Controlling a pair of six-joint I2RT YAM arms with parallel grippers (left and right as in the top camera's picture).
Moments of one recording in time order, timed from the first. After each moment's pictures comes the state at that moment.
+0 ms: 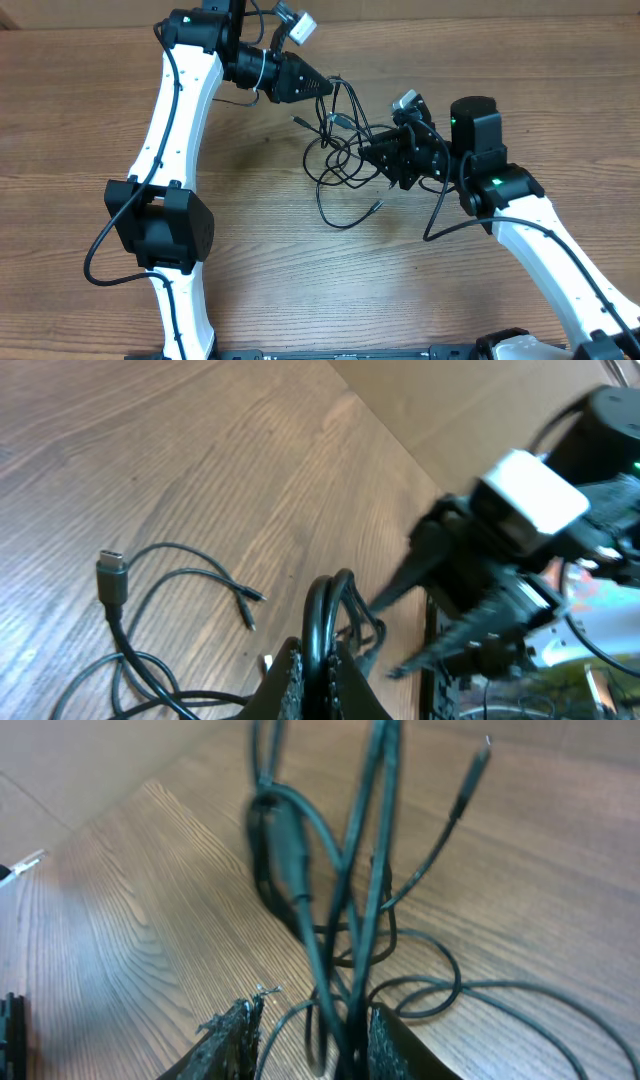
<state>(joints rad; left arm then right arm) -0.16 2.17 2.21 -1.31 1.12 0.47 0.26 1.39 0.95 -0.19 -0.70 -0.09</state>
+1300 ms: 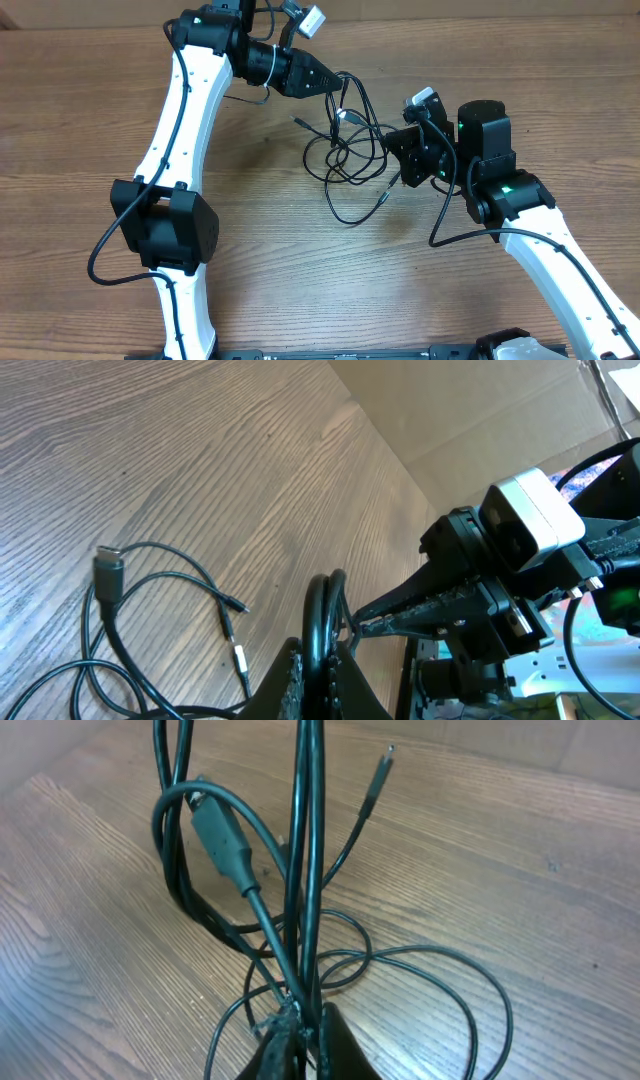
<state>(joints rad) -0.20 2.17 2.21 -1.23 1.11 0.28 0.26 1.32 0.95 -0.25 -0.47 -0.09</state>
